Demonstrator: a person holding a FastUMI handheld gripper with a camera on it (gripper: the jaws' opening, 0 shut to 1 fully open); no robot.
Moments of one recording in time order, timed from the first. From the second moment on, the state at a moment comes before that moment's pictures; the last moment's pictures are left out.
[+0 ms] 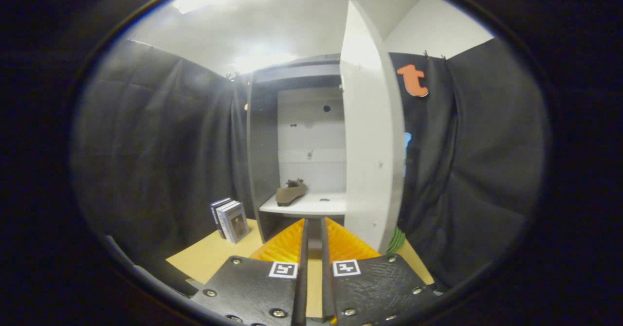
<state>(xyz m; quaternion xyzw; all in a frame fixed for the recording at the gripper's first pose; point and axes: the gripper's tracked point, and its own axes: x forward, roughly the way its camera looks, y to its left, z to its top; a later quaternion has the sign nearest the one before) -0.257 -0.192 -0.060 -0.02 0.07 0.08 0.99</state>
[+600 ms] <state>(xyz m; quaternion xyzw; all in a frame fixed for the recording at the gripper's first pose) -0.241 -0.098 -0.296 0.03 0.26 0.11 0.96</state>
